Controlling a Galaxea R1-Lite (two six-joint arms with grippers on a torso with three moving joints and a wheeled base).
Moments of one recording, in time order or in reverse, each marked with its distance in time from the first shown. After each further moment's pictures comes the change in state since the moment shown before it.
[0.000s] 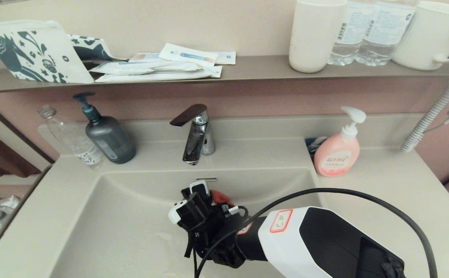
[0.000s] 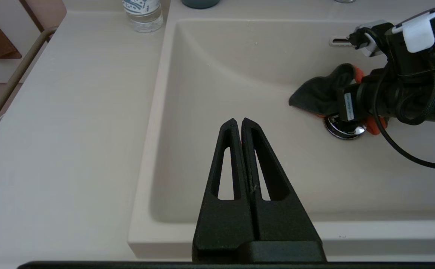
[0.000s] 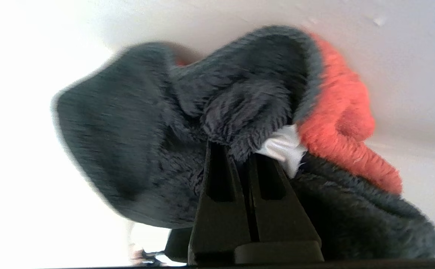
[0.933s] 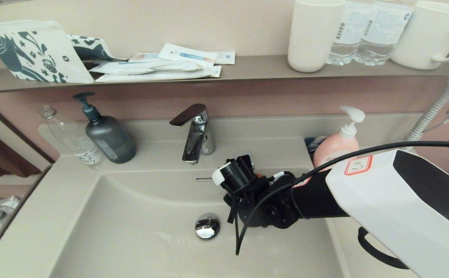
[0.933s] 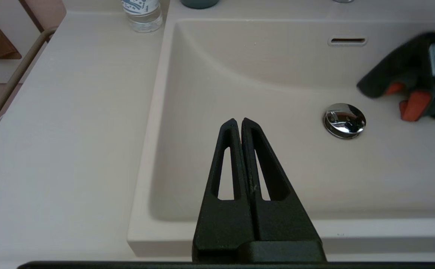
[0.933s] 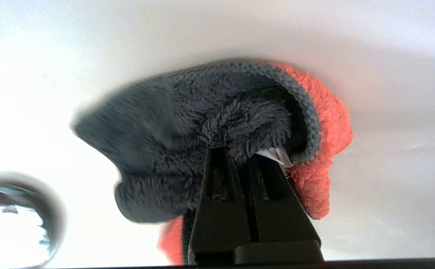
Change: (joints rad) left arm 0.000 0.000 0.000 0.000 0.000 0.000; right arm -0.150 -0.327 0.294 0.098 -0.074 0.044
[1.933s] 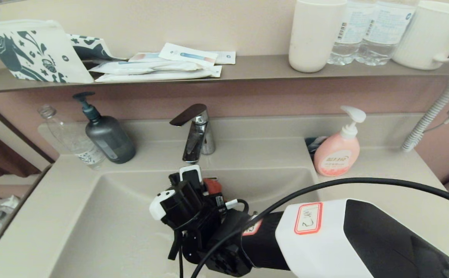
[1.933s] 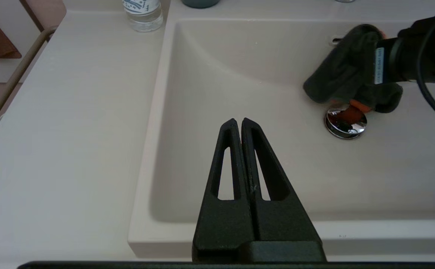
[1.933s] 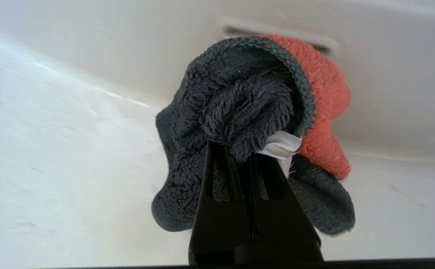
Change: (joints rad) left arm 0.000 0.000 0.000 0.000 0.000 0.000; right arm 0.224 0.155 -0.211 -0.170 0.009 -0.011
